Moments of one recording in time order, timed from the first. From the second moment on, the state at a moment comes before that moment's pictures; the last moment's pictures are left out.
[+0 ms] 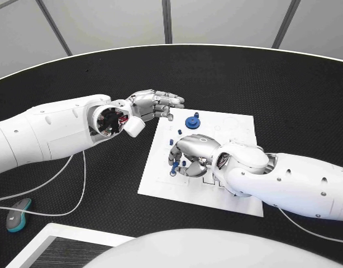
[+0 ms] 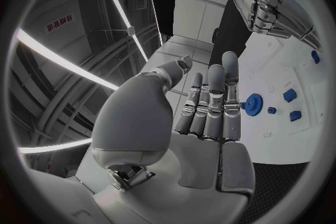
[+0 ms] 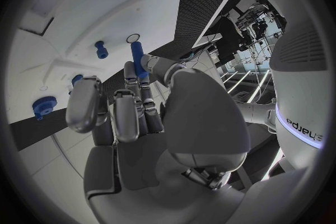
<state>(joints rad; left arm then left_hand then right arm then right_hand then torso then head) 1.24 -0.75 -0.11 1.31 0.09 0.18 0.05 1.33 -0.18 0.54 -0.03 0.10 0.84 0.20 0.33 0.33 0.89 0.14 0.50 0.08 1.04 0.05 1.22 0.37 0.17 1.05 0.14 0.84 0.54 1.07 -0.60 -0.11 1.61 -1.62 -0.24 -0.08 1.37 -0.16 0.64 -0.02 0.20 1.05 0.13 0.26 0.37 1.25 0.06 0.16 0.22 1.47 -0.03 1.40 1.31 0.08 1.47 0.07 1.17 1.31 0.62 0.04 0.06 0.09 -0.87</state>
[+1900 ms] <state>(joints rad) 1.24 -0.75 -0.11 1.31 0.09 0.17 0.05 1.33 -0.18 0.54 -0.03 0.10 0.84 0.20 0.33 0.33 0.89 0.14 0.50 0.08 1.04 0.05 1.22 0.37 0.17 1.05 0.14 0.84 0.54 1.07 -0.57 -0.12 1.58 -1.65 -0.18 -0.11 1.37 -0.16 0.64 -0.03 0.20 1.05 0.13 0.26 0.37 1.25 0.06 0.16 0.22 1.47 -0.03 1.40 1.31 0.08 1.47 0.07 1.17 1.31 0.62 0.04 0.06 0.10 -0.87</state>
